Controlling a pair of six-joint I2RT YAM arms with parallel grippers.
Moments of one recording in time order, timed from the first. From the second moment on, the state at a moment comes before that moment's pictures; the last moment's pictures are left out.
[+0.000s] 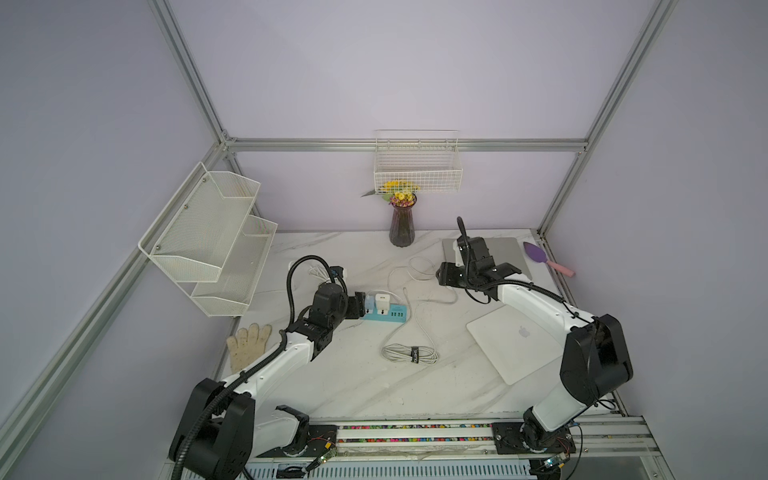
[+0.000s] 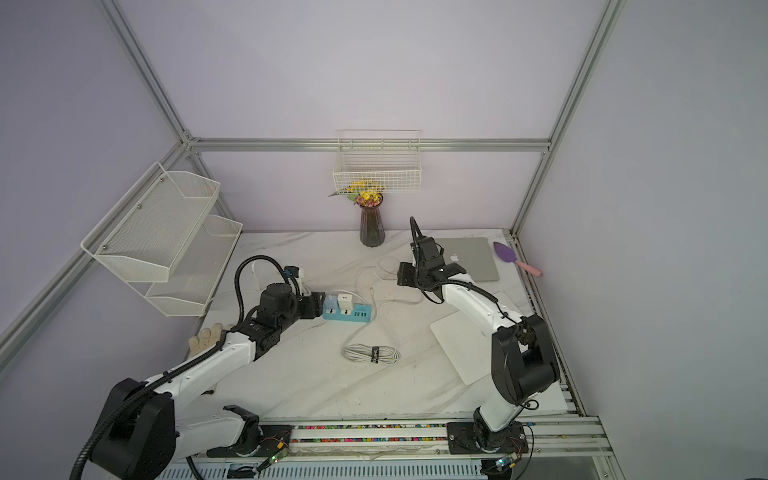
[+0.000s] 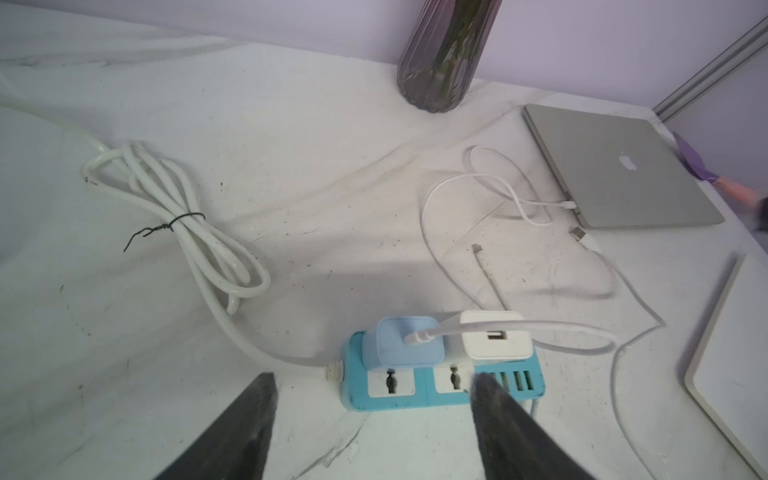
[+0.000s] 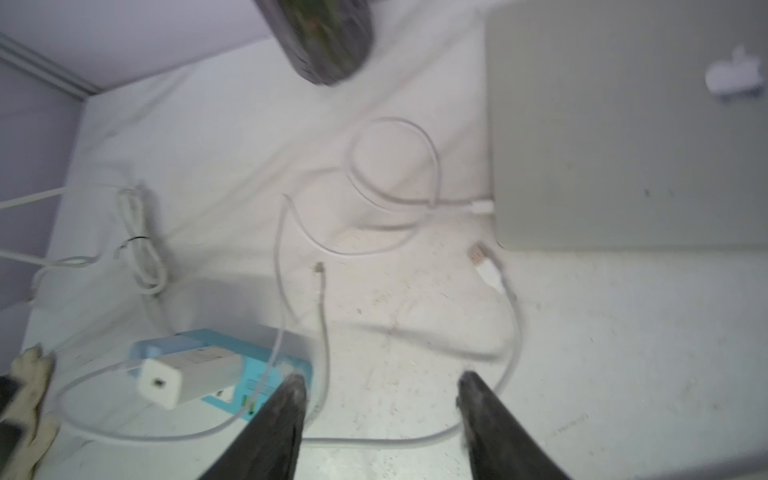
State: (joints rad) left arm -0.35 1.26 0.66 0.02 -0.06 -0.34; right arm 0.45 1.62 1.32 -0.41 -0.06 0.43
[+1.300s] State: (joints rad) left arm -0.29 1.41 0.65 0.10 0.13 -0.33; right arm 0.67 2.00 1.58 -0.38 -0.38 -0.22
